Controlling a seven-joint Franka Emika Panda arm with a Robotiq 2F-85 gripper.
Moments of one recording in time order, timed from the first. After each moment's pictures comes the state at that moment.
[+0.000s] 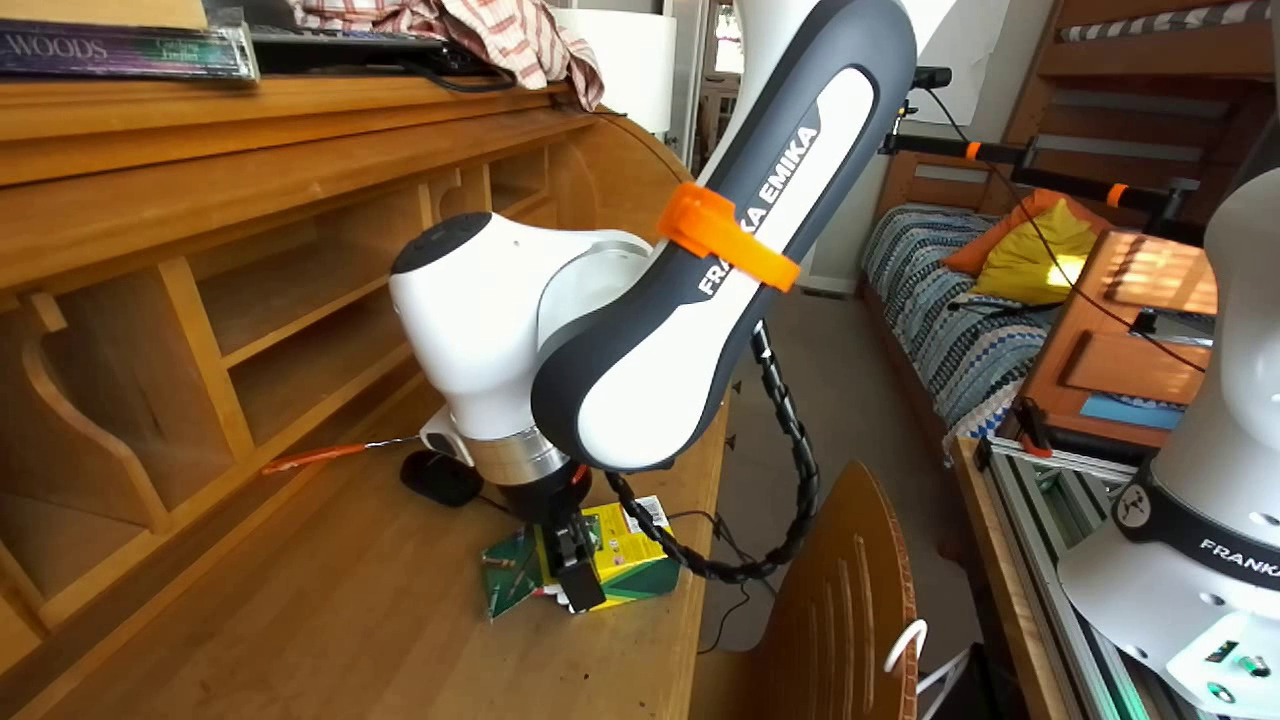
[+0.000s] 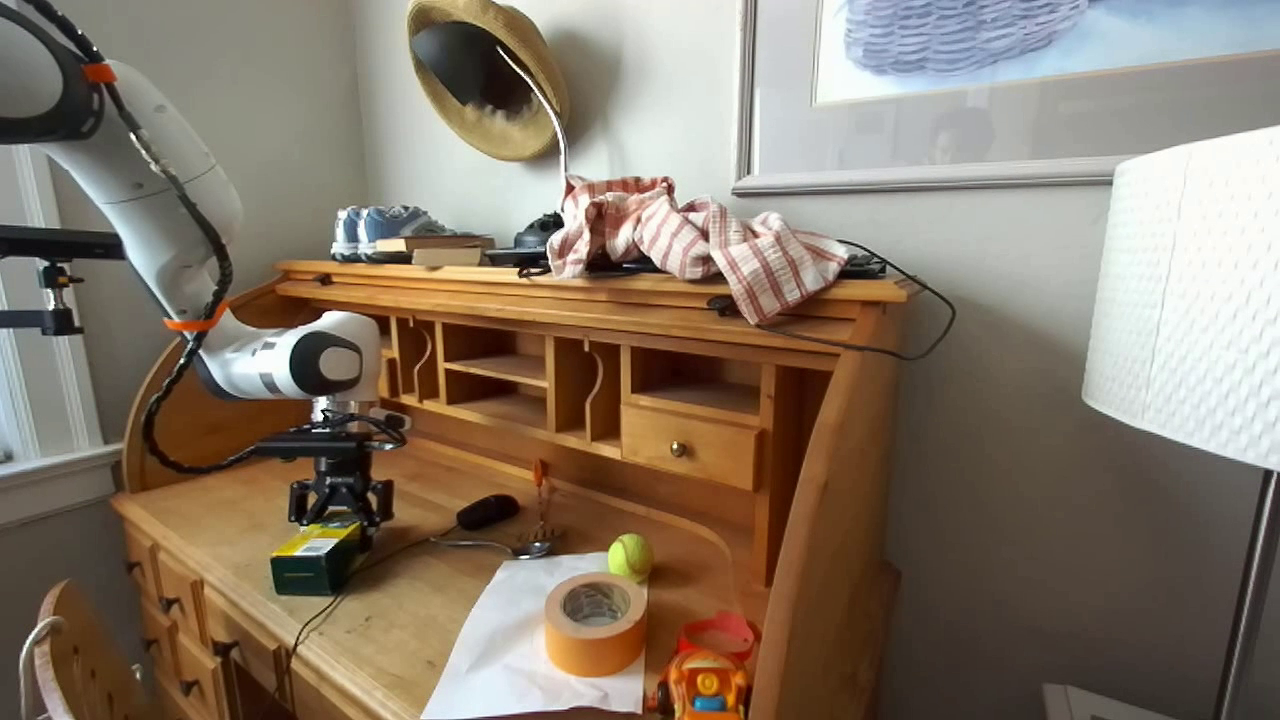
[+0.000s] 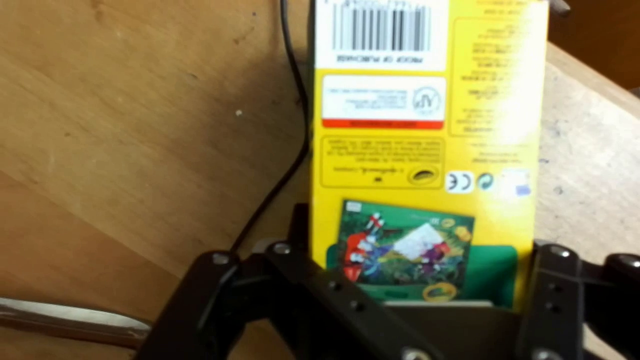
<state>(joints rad) 0.17 0.56 0.13 -2.03 -0.27 2.34 -0.17</state>
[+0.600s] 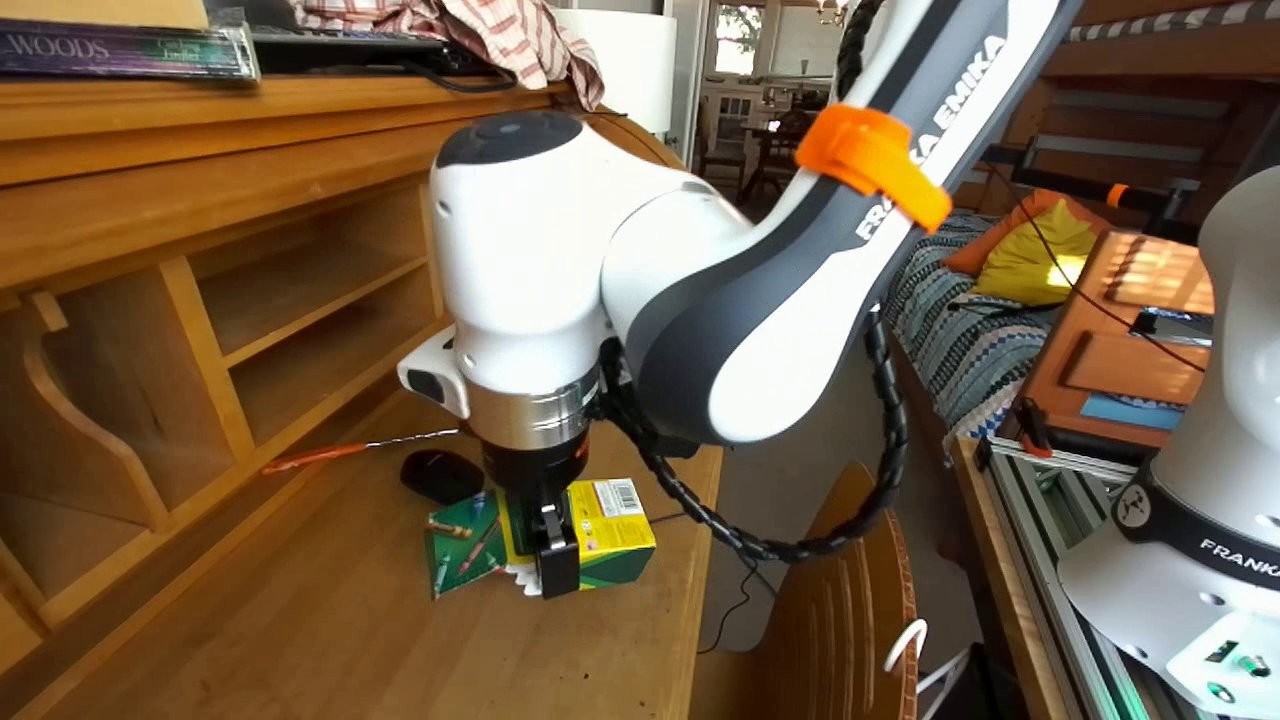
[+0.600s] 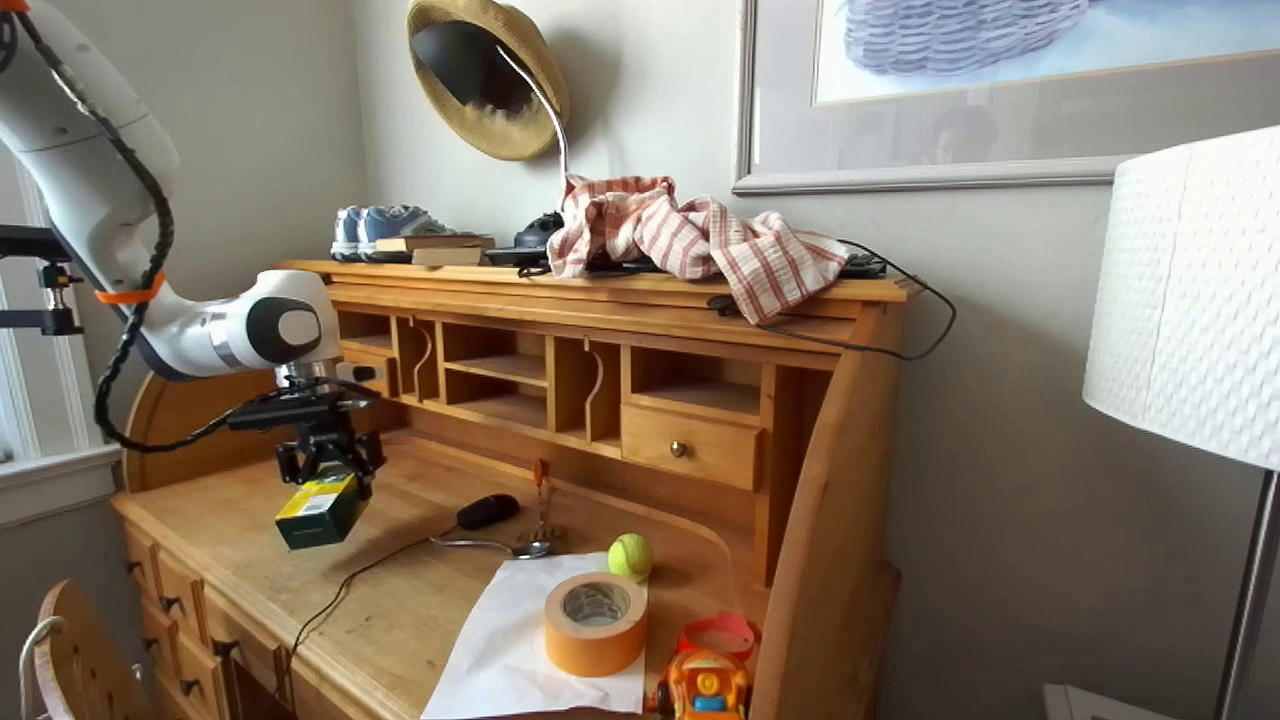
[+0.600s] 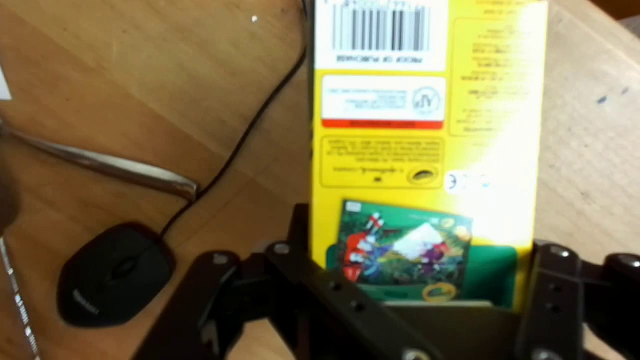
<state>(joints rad) 0.23 0.38 0.11 -2.19 -0.38 2.57 -0.05</state>
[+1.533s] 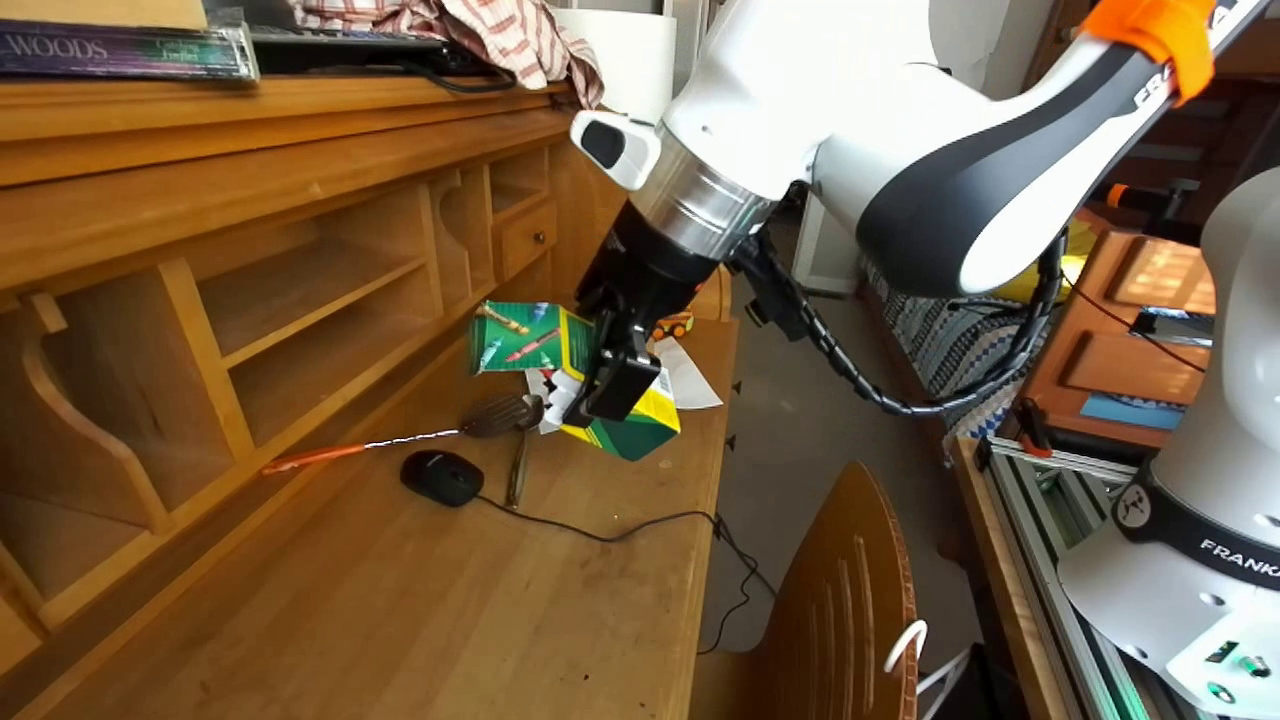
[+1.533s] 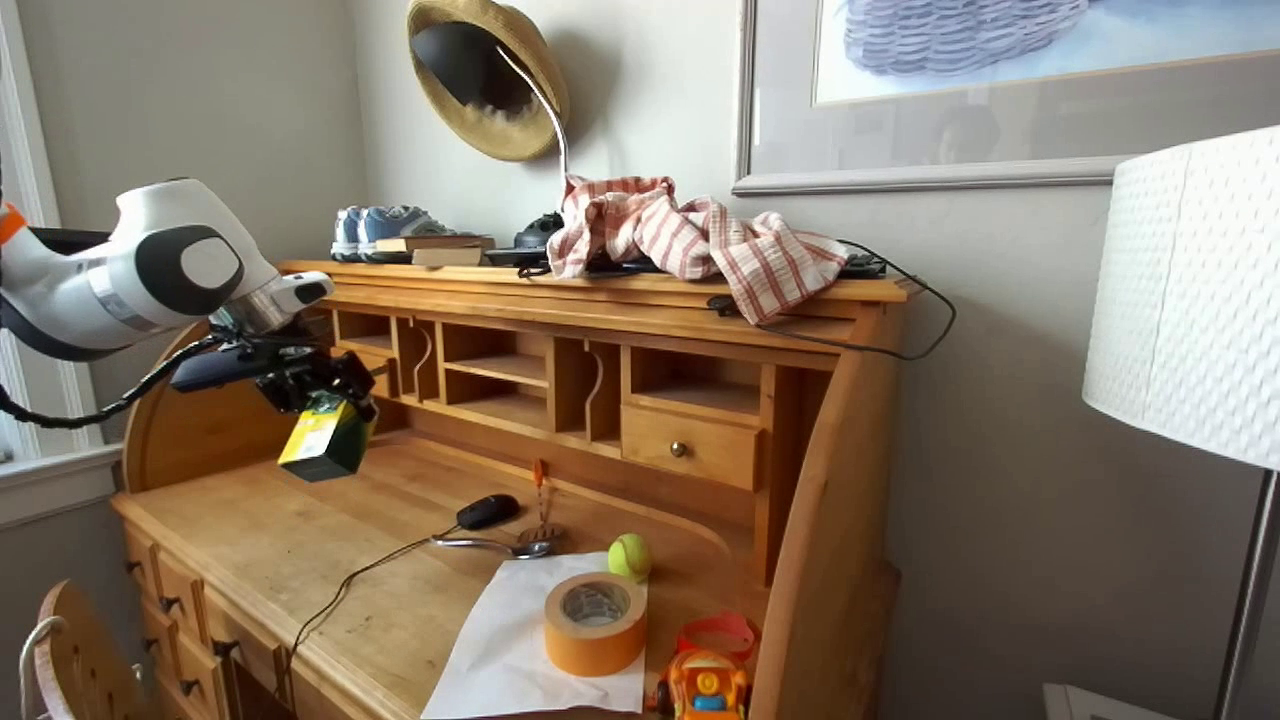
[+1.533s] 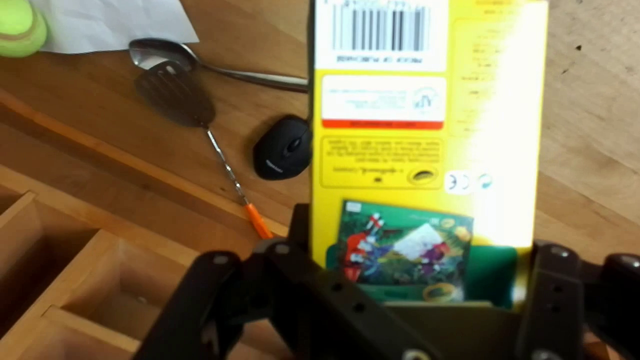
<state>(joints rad) 0.20 -0.08 -0.04 -2.60 -0.61 3.00 0.17</state>
